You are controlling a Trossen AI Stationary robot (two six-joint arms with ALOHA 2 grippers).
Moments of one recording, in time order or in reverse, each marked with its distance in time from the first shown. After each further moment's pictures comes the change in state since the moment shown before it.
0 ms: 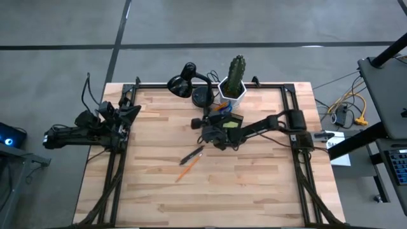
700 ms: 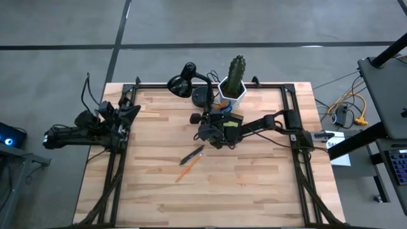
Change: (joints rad) left arm 0.000 -0.002 0.000 0.004 0.000 0.000; right arm -0.010 0.049 0.068 -0.017 0.105 0.115
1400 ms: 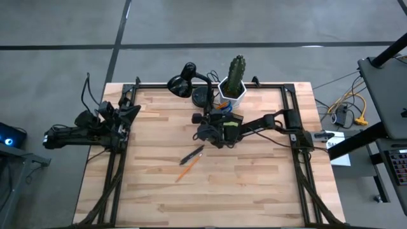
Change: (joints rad) left arm 0.000 0.000 0.000 -0.001 0.000 0.000; right arm -0.008 -0.002 -0.002 -0.112 0.026 0.027
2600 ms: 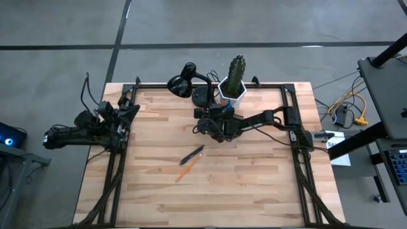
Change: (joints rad) left arm 0.000 -0.005 0.000 0.010 0.000 0.000; right arm -0.071 0.006 -0.003 -0.046 -0.027 -0.050
